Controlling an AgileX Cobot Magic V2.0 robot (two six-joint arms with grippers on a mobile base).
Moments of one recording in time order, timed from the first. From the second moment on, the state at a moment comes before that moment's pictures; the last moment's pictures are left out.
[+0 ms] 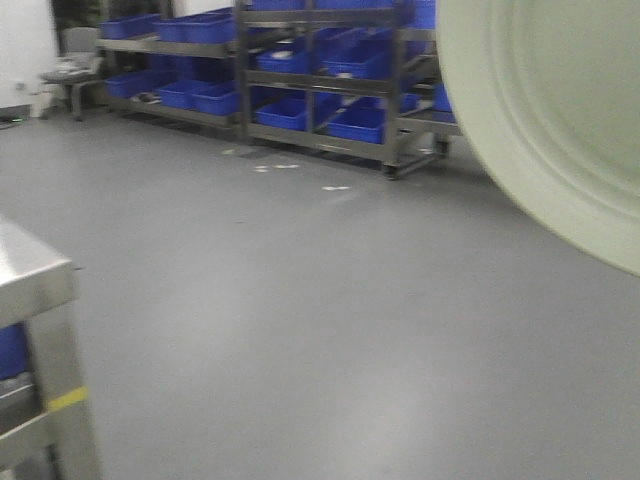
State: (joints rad) left arm -0.04 0.00 0.01 0.00 0.05 0.03; right arm 0.13 -0.01 0.03 0.05 -0.36 0.01
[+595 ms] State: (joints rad) left arm -0.04 0.00 0.01 0.00 0.05 0.03; right arm 0.13 -0.01 0.03 0.05 -0.37 0.01
